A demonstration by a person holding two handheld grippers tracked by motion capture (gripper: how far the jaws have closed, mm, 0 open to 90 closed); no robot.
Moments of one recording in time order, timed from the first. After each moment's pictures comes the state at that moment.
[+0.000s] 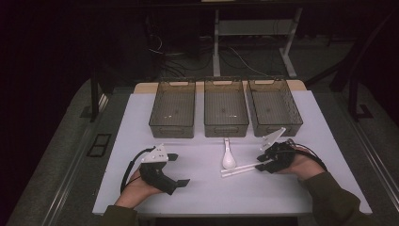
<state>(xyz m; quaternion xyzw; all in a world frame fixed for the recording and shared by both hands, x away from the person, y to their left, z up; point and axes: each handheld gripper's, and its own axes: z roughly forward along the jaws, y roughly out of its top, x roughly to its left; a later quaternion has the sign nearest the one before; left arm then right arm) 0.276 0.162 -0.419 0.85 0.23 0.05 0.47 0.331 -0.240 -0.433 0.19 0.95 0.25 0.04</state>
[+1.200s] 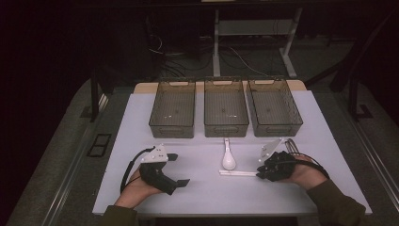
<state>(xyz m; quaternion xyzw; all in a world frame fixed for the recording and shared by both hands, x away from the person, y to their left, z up) 0.275 0.163 -0.418 0.85 0.23 0.05 0.47 0.299 -0.231 -0.427 0.17 0.96 0.22 0.05</state>
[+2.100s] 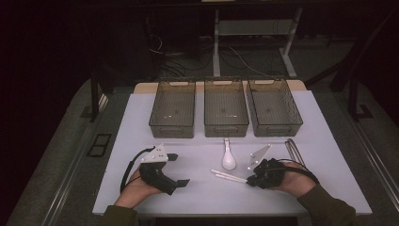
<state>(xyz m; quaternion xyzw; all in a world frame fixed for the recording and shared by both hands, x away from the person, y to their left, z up) 0.275 0.163 -0.418 0.85 0.23 0.04 0.47 0.281 -0.198 -0.428 0.16 0.96 0.23 0.02</state>
